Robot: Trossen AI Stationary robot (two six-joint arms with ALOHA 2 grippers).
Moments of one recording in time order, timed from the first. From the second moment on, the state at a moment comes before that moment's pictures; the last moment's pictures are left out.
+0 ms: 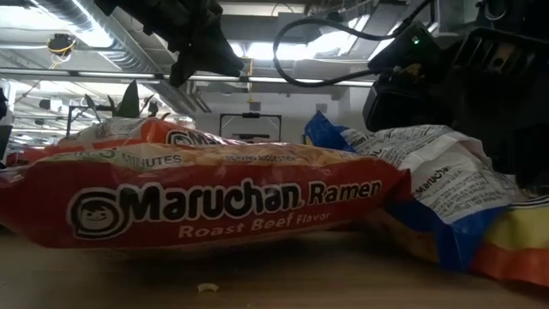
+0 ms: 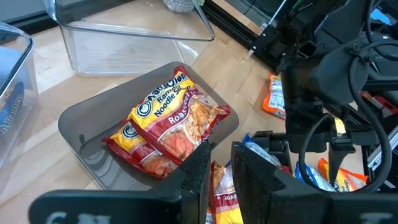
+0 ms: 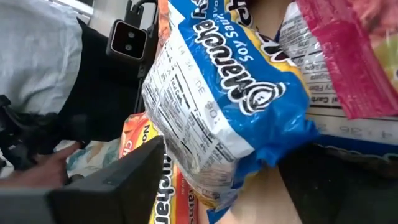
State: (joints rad) left arm 0.05 1.19 0.81 -0.12 -0.17 -0.60; right arm 0.13 1.76 0.58 0.48 -0.76 0.52
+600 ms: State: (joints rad) left arm 0.05 1.19 0.81 -0.12 -0.17 -0.62; right arm 0.13 1.76 0.58 0.46 -0.87 0.53
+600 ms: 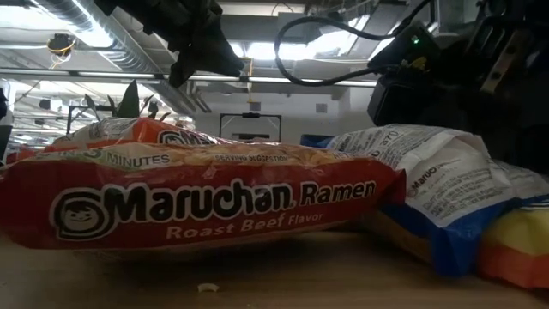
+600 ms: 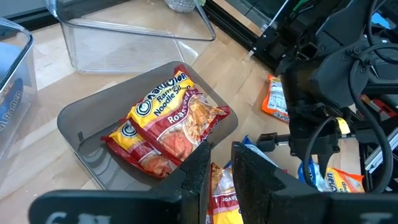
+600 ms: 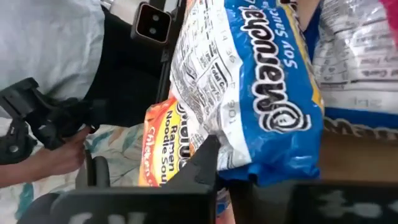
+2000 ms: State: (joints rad) left arm 0.11 0.98 0.82 -0.05 -0.12 -0.70; right arm -0.19 1.45 1.38 -0.74 -0.40 -0.29
